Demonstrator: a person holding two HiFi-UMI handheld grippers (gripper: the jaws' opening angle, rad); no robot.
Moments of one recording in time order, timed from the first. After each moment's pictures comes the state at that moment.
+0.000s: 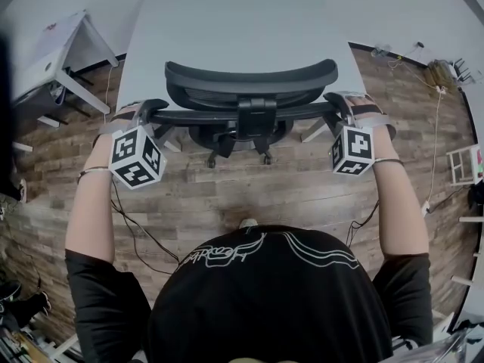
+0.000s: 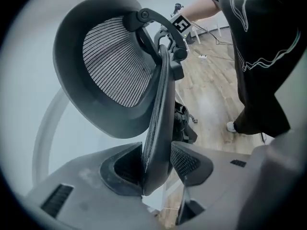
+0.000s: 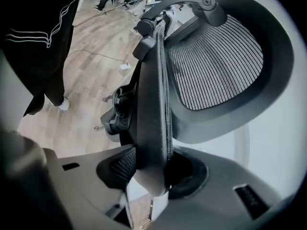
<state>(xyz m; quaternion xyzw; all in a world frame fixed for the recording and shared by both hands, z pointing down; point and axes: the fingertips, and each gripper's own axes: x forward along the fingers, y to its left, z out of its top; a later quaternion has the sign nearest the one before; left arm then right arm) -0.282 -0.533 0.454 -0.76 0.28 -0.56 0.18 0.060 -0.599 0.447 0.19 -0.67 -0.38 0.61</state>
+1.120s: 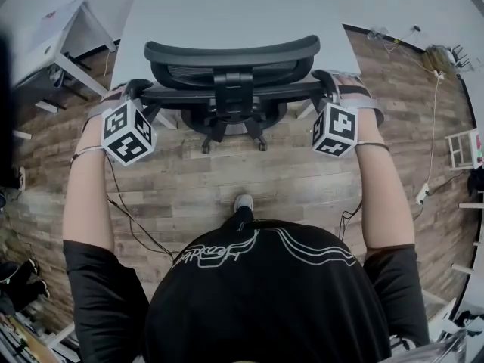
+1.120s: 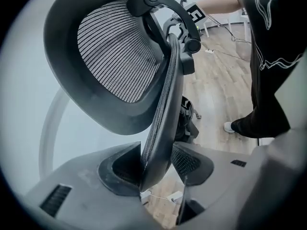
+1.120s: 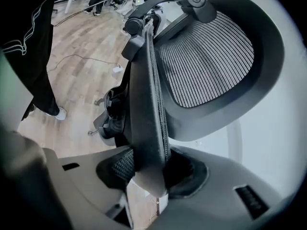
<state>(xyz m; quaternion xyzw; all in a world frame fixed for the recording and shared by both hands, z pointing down) -0.279 -0.440 0.467 -0.73 0.32 -0.59 0.14 0.066 -0.501 0.453 0.26 -0.67 -0.37 0.58</state>
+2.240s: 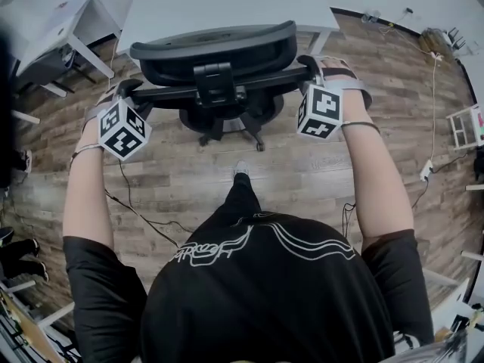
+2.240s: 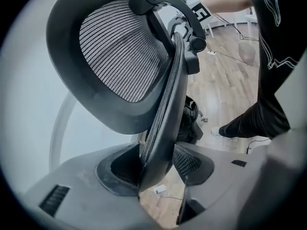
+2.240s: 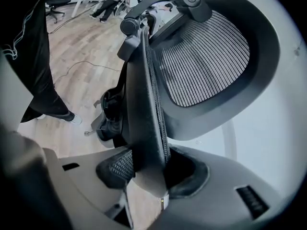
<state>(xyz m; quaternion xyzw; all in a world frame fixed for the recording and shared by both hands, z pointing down) -0.240 -0.265 0.463 -0.71 0.37 -0.59 0.12 0.102 -0.343 0.448 0.26 -0.69 -0.37 0.57</state>
